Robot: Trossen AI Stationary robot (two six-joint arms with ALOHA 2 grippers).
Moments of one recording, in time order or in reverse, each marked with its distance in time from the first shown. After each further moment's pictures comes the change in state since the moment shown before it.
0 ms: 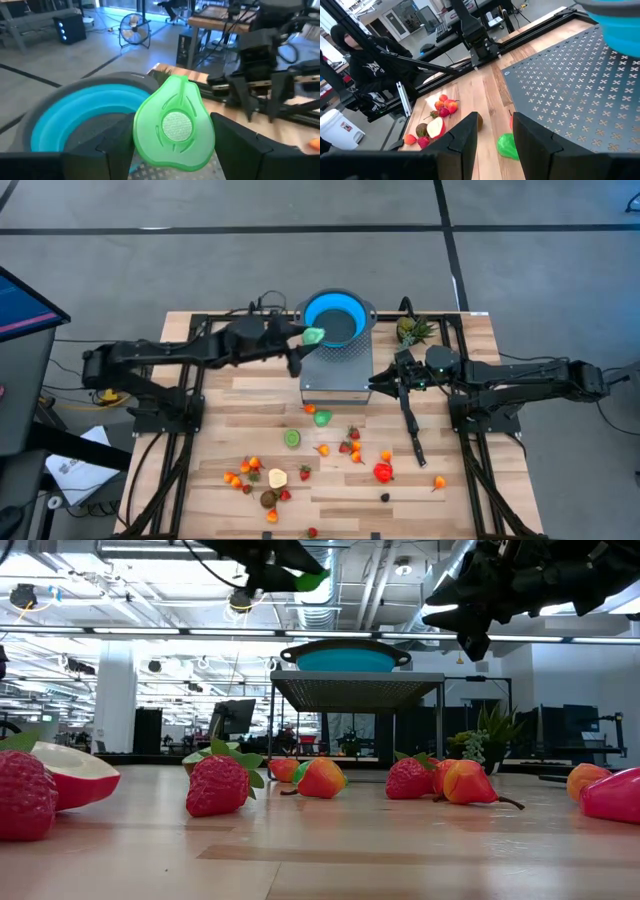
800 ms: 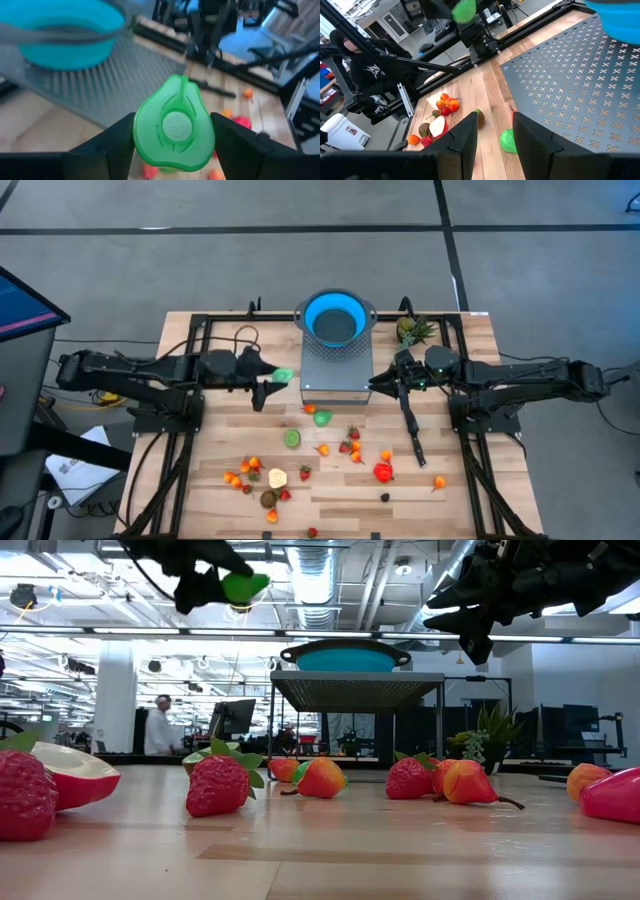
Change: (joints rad) left arm -0.201 -0.369 -0.303 -0.202 -0.021 -0.293; right arm 0.001 0.000 0.000 -0.019 0.000 0.052
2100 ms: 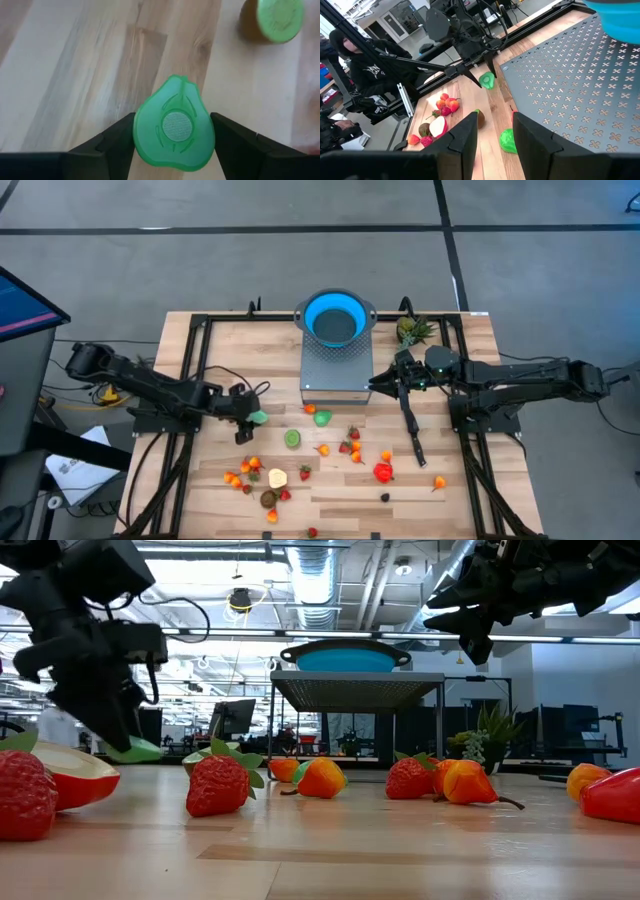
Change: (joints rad) left arm -0.201 0.113 -0.364 -0.148 0.024 -0.040; right arm 0.000 0.000 0.000 0.000 0.000 0.000
